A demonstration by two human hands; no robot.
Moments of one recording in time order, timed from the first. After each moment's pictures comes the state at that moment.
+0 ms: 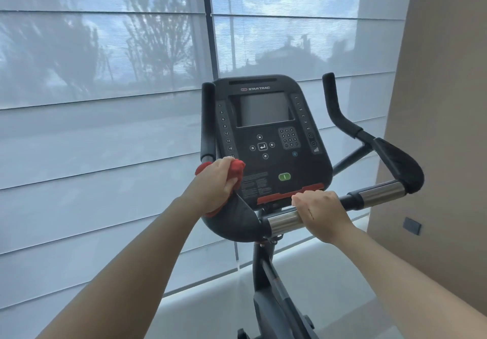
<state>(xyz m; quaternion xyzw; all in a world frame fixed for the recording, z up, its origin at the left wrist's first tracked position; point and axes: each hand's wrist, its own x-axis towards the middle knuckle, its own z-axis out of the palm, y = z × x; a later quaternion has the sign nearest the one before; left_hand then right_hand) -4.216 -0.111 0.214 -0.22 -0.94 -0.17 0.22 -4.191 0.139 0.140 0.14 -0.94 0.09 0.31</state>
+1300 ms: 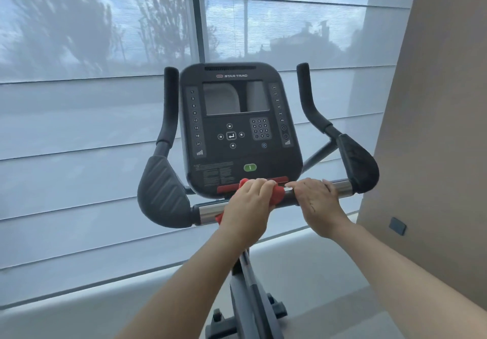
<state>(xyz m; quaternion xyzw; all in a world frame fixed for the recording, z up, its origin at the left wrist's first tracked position) -4.163 0.082 0.151 -0.24 -0.92 -0.12 0.27 -4.196 0.265 0.130 0.17 -0.93 0.20 0.25</state>
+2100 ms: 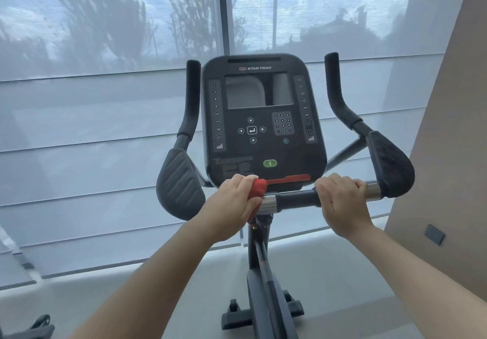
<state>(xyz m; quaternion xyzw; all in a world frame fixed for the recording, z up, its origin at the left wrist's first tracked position) -4.155 0.024 0.165 -0.18 -0.96 -0.15 0.17 -4.214 0.270 0.123 0.13 -0.91 0.12 0.37</state>
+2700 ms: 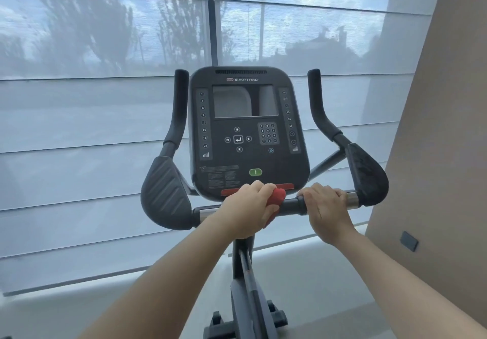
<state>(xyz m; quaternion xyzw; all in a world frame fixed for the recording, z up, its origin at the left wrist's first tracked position) -4.175 0.072 0.173 -0.22 -0.96 -0.10 0.11 -4.209 0.274 0.131 0.17 -0.92 0.15 0.31</state>
